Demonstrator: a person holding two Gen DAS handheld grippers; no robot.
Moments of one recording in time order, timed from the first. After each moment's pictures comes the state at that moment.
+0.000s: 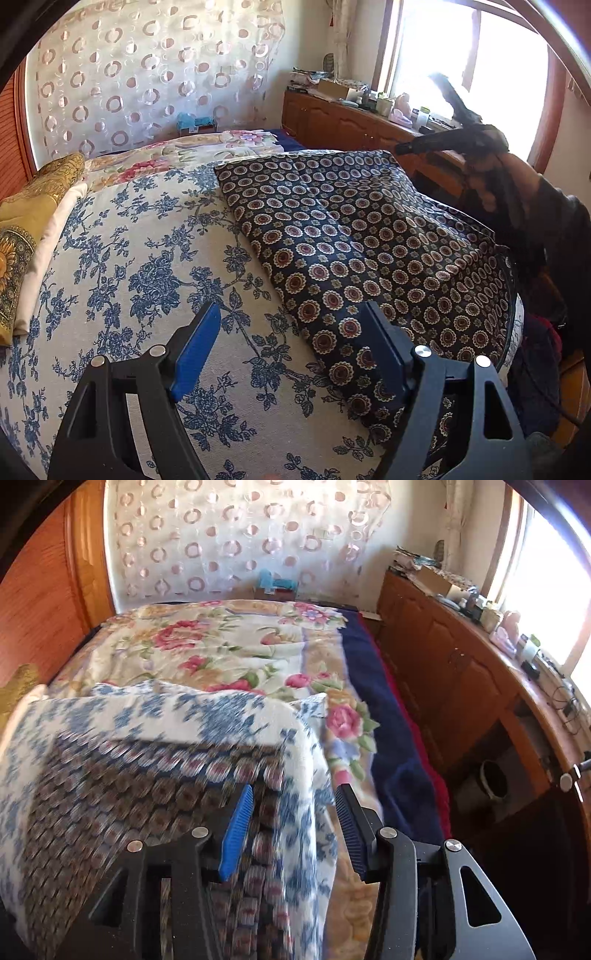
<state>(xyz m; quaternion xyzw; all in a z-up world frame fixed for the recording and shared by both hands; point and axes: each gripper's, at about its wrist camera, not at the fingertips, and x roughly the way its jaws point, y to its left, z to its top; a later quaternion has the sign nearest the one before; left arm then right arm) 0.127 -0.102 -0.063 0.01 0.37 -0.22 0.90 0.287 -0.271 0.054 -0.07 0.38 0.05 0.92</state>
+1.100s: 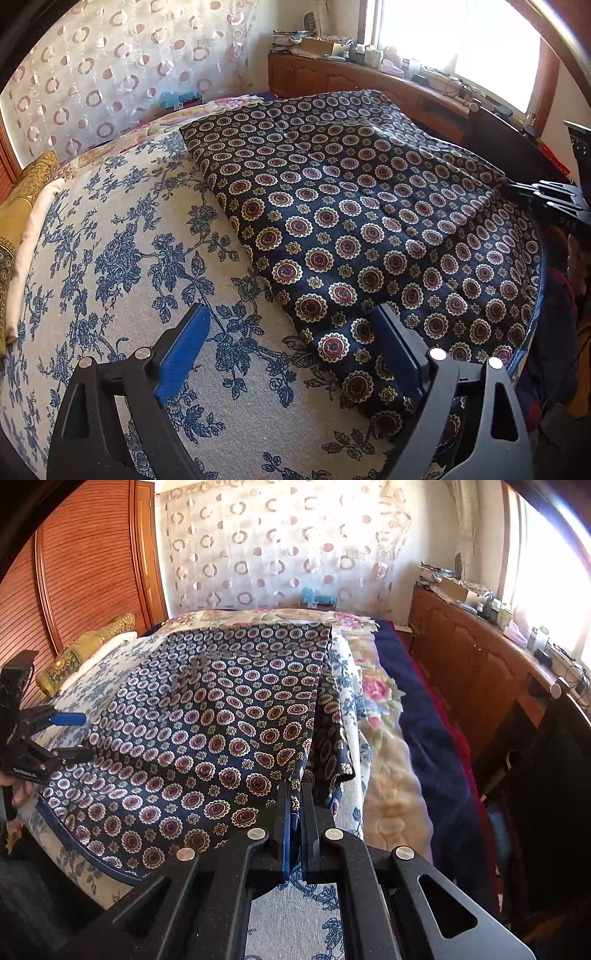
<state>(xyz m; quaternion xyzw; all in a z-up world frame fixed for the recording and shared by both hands) 0.128 -0.137 -0.094 0.08 0.43 -0.22 0.87 0.083 -0.307 0.008 -0.05 0.34 0.11 0.93</state>
